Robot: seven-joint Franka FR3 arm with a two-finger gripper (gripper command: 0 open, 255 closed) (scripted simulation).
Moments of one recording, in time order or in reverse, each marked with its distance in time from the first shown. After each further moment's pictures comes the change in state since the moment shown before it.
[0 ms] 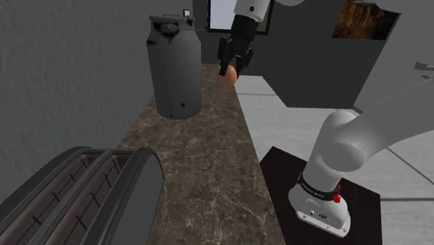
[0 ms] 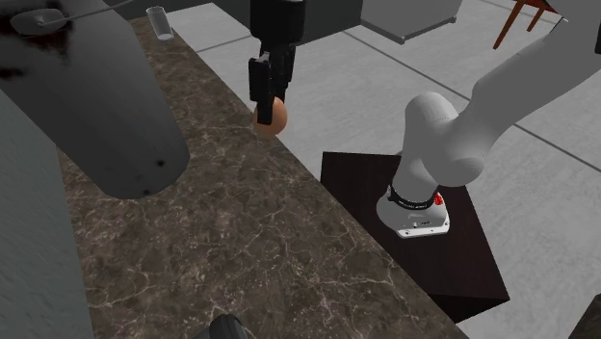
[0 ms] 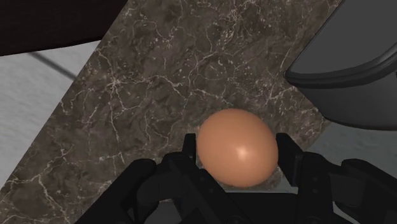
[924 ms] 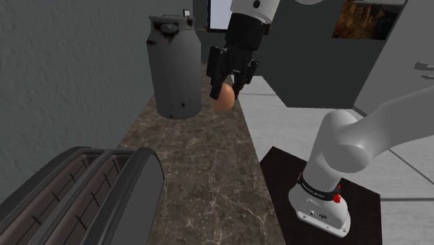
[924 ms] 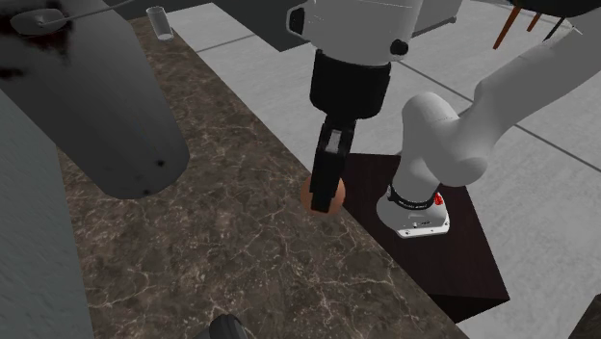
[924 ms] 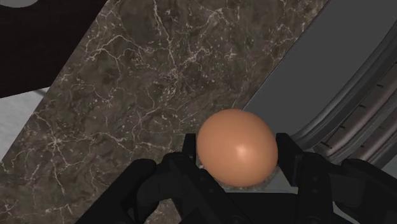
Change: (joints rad) arm 0.095 -0.122 0.284 -0.047 0.149 0.022 0.315
